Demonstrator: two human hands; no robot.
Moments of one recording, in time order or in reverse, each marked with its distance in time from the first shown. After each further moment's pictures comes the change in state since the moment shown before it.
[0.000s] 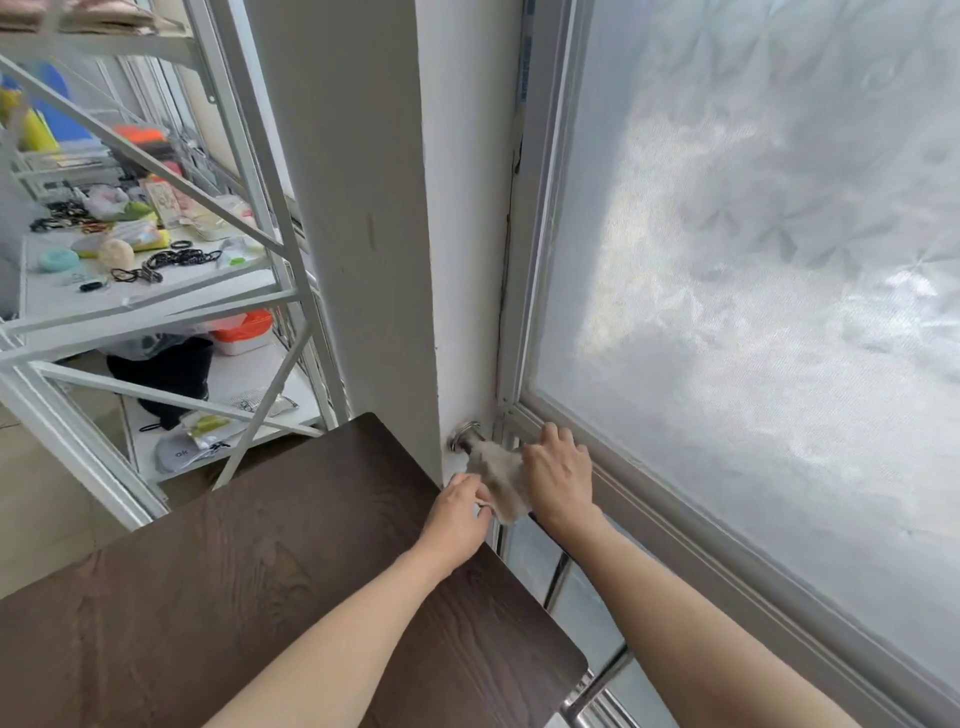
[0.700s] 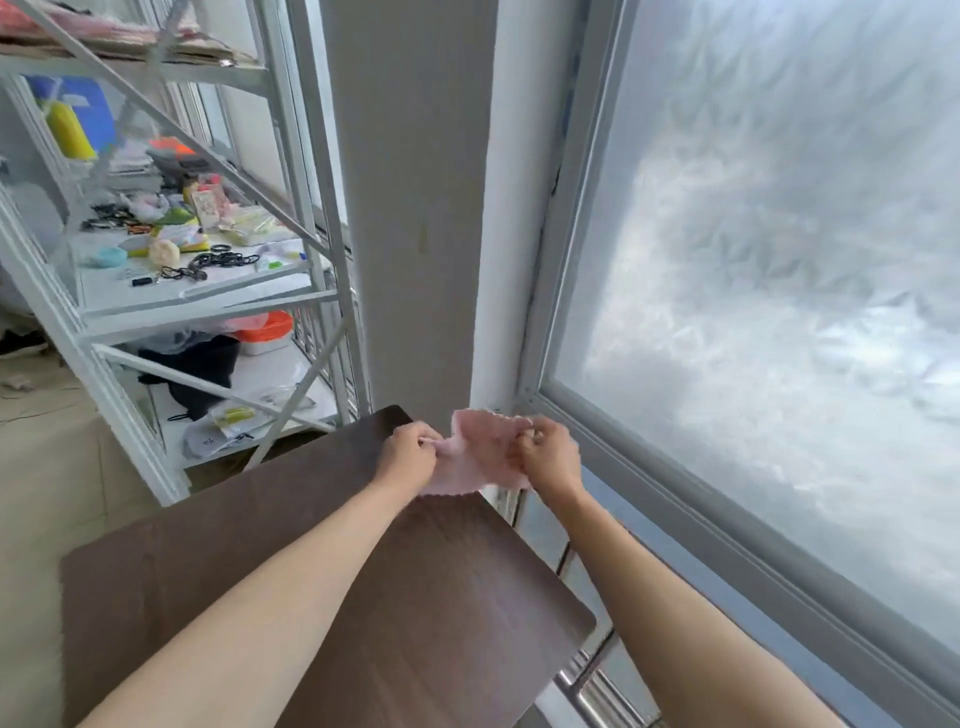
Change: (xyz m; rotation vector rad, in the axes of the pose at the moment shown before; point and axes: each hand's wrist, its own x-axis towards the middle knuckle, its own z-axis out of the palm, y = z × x) left_hand -0.052 -0.006 -0.119 -0.208 0.248 -0.189; right_hand -0.051 -0.062 -0.048 0.917 0.019 0.329
